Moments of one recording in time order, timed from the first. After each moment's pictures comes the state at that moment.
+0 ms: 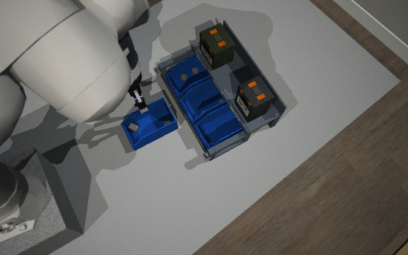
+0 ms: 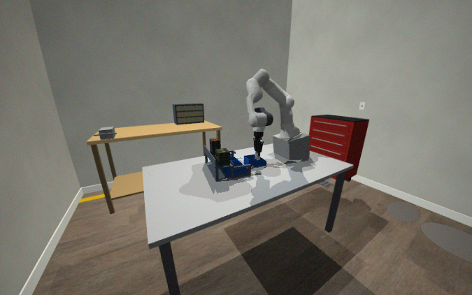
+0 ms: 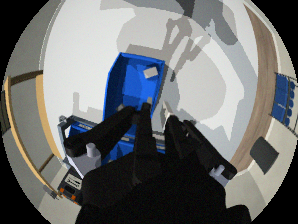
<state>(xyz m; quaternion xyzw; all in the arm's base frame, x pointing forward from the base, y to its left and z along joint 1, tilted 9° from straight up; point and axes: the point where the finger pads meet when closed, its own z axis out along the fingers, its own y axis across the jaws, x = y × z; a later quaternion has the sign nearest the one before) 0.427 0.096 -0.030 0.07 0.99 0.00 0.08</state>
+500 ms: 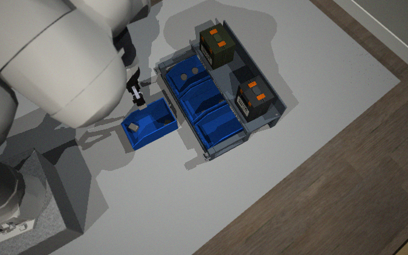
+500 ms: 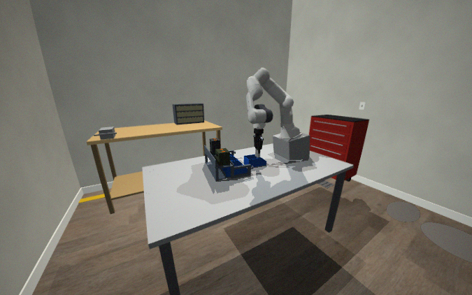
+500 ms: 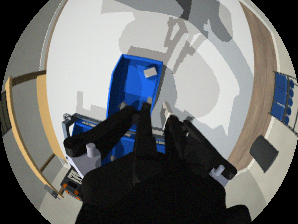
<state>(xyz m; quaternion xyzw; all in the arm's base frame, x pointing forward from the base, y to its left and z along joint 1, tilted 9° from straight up) 0.424 0.097 -0.007 0.07 0.99 0.00 0.08</state>
